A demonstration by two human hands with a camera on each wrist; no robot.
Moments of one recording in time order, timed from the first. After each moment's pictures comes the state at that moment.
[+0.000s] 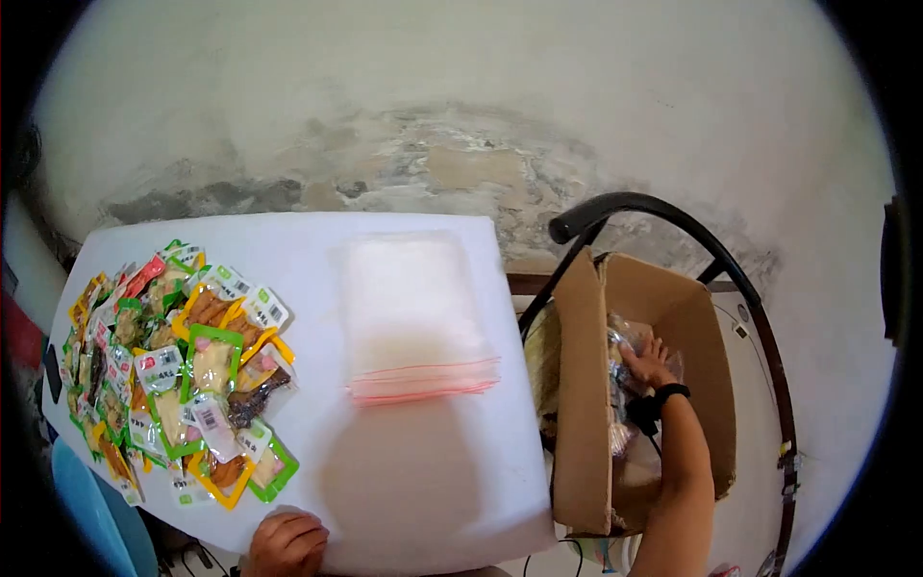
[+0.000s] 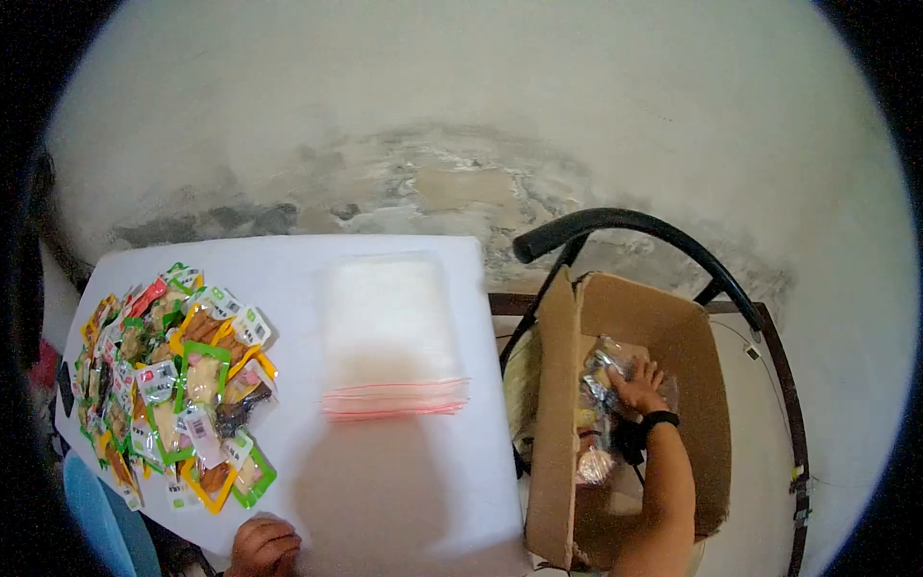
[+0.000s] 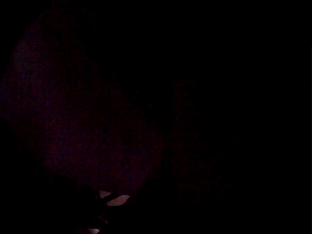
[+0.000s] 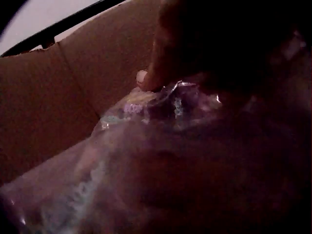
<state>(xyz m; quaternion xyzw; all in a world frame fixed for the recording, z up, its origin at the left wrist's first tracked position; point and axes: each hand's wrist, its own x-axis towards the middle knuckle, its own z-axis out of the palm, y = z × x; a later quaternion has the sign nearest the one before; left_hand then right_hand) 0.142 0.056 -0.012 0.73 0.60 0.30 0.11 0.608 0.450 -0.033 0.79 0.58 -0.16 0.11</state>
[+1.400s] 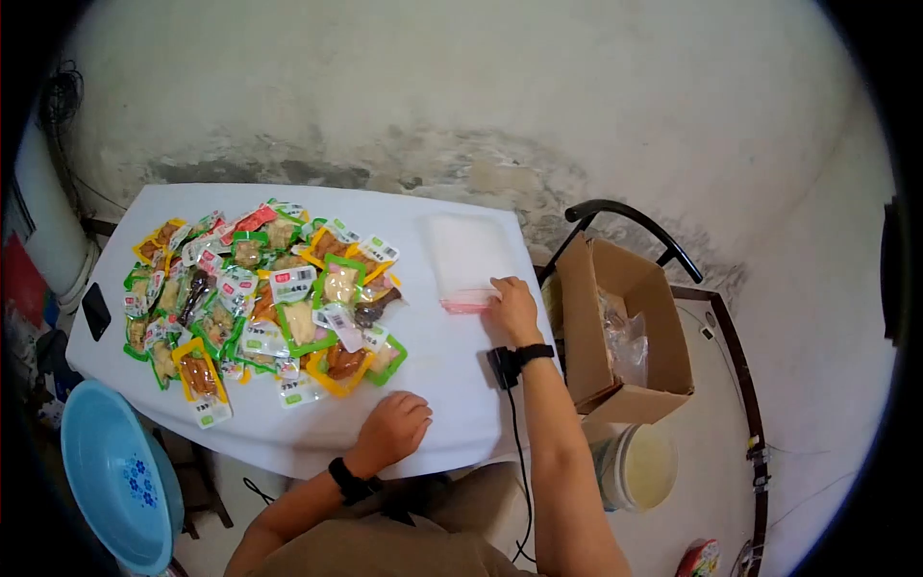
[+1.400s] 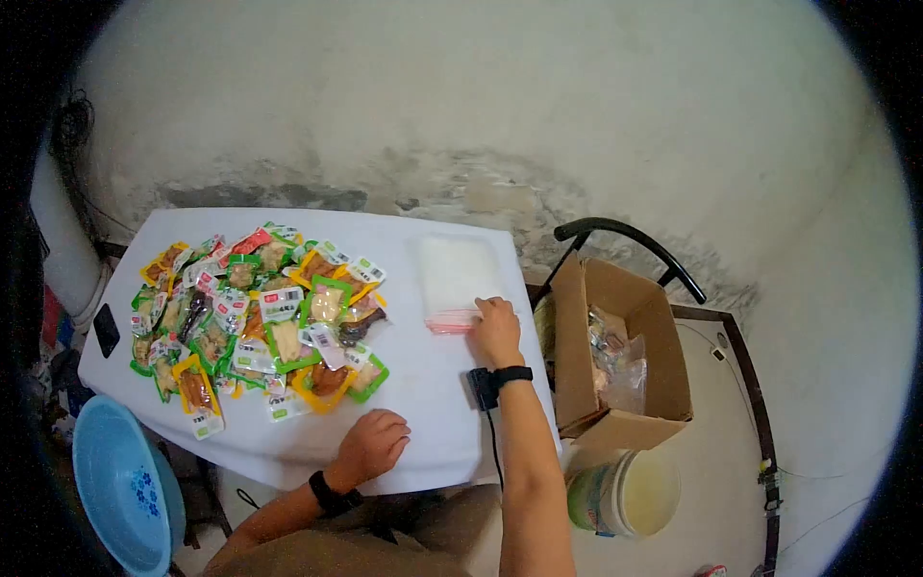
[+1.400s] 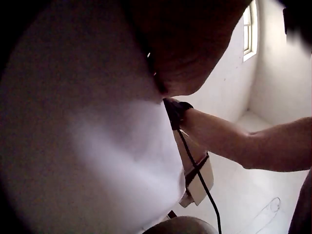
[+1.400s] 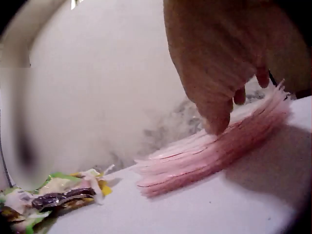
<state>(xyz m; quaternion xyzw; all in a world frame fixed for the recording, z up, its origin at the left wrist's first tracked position) 0.129 0.054 -0.032 0.77 0.48 0.43 0.06 0.307 0.301 0.001 0.45 0.84 0.04 -0.31</state>
